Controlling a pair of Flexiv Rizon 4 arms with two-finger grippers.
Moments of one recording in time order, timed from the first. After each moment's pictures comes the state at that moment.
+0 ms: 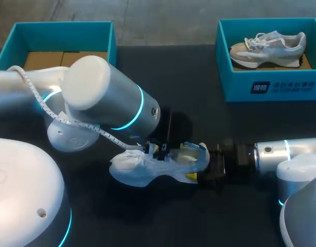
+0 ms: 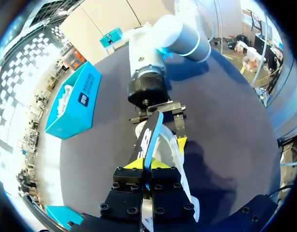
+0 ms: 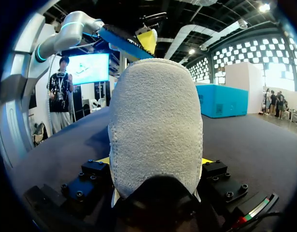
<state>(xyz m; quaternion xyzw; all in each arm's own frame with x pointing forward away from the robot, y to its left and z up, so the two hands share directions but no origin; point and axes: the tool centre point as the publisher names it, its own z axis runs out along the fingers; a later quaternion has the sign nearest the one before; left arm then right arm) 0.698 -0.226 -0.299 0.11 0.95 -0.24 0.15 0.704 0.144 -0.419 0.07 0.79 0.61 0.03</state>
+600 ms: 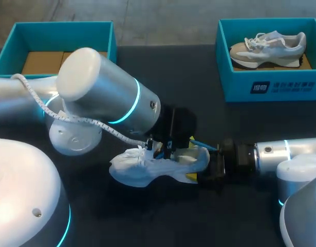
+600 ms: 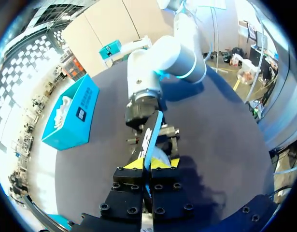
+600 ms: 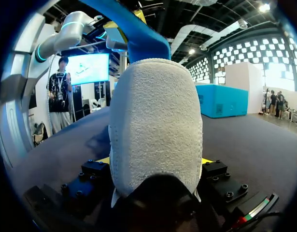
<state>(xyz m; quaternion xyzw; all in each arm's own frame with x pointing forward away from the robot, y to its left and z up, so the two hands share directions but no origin) 0.681 -0.252 -0.276 0.12 0.94 -0.30 0.12 0.704 0.145 -0.419 0.07 0.79 0.61 0.03</state>
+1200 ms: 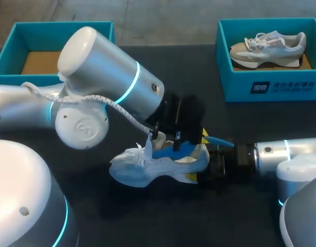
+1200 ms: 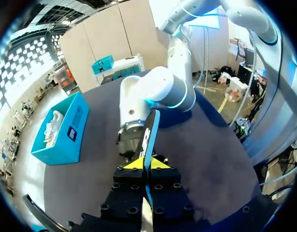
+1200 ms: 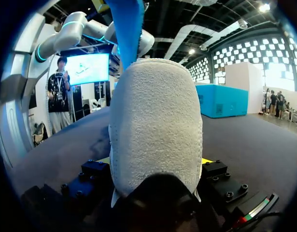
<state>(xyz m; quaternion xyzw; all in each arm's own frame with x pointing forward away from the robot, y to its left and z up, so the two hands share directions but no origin) 0.662 -0.284 -0.242 0.13 0.92 -0.37 0.04 0.704 0.145 -0.419 0.07 0.79 0.61 0.03</state>
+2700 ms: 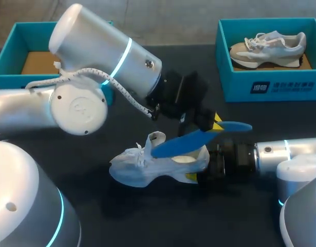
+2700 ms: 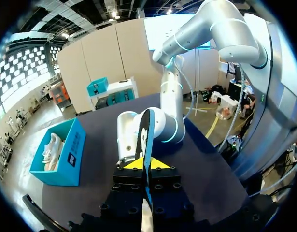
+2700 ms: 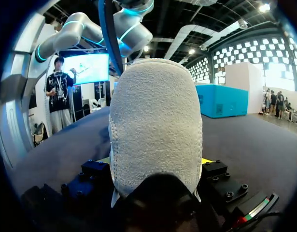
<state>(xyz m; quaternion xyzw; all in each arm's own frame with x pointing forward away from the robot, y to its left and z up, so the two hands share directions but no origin) 0.643 -0.306 -0.171 0.15 0.88 -0.45 -0.01 0.704 0.145 -0.419 0.07 0.79 0.61 0.03</state>
